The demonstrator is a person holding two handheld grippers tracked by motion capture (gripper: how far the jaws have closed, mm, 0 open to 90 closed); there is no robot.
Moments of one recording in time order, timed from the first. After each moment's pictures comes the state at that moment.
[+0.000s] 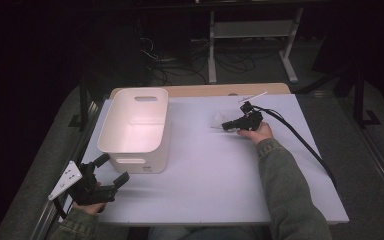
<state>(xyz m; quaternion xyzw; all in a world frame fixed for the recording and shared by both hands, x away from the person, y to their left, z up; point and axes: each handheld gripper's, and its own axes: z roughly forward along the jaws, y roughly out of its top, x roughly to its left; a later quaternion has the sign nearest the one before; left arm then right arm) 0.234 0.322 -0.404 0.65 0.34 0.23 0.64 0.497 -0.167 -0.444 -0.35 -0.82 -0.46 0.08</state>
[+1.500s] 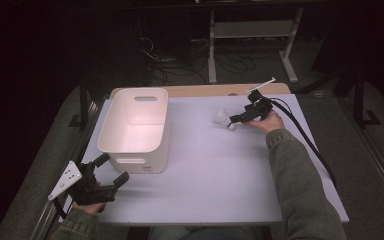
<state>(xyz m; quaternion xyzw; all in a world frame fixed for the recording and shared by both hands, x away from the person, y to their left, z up) 0.235 0.322 -0.403 0.65 0.34 0.23 0.64 0.505 -0.186 -0.403 -0.40 -0.83 -0.39 -0.03</state>
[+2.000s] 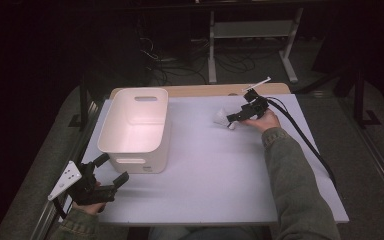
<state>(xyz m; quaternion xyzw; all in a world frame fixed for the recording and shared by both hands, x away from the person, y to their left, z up) 0.234 0.323 -0.403 0.65 0.34 0.23 0.64 0.516 -0.177 -0.410 -0.40 -0.83 -0.38 -0.02</state>
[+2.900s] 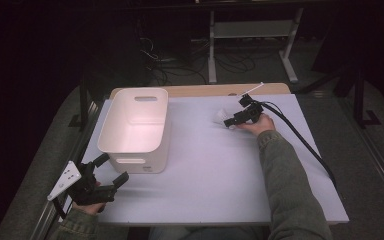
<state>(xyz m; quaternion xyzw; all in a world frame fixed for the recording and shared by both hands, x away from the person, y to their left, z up) 0.234 0.323 -0.402 0.65 0.34 0.23 0.64 0.522 -0.167 -0.435 -0.40 -0.84 -0.36 0.00</state>
